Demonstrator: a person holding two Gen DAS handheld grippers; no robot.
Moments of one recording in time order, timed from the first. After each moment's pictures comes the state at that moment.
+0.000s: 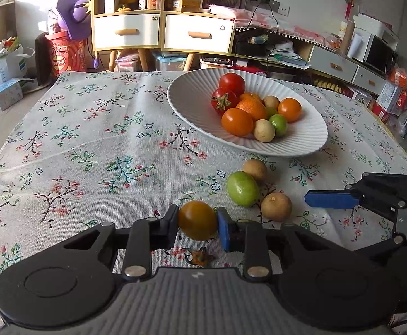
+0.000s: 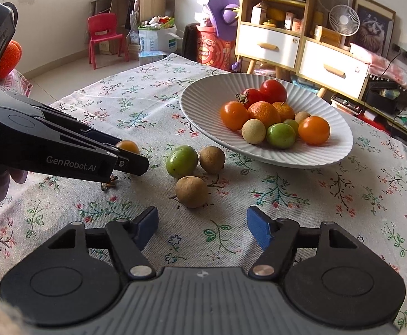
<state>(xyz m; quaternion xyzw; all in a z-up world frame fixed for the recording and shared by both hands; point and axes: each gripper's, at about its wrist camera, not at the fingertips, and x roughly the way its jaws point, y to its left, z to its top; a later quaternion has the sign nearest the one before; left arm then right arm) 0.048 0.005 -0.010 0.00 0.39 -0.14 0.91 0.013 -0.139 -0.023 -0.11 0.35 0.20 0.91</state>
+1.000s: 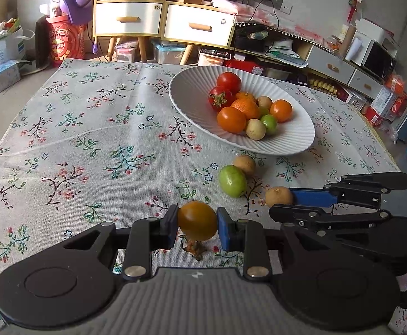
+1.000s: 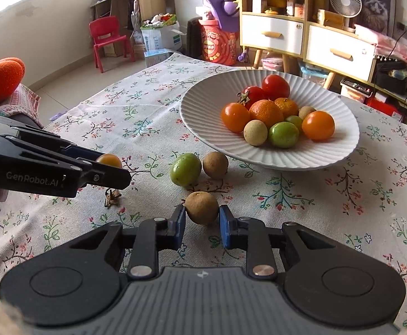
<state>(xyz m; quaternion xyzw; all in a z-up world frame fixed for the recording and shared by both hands) 0.040 0.012 0.005 -0.03 0.41 -0.15 0.90 0.021 -0.155 -0.008 -0.05 0.37 0.21 0.90</state>
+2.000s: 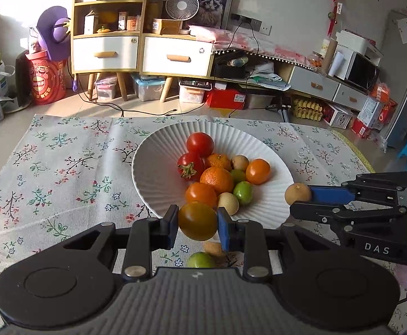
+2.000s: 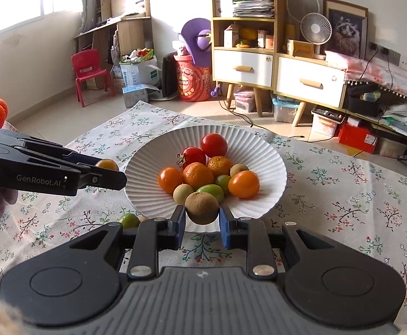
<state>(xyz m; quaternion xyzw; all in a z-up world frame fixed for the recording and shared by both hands) 0.093 -0.023 0.035 -0.01 0.36 -0.17 0.92 0.051 -0.202 0.027 -0.05 0.31 0.19 0.93</state>
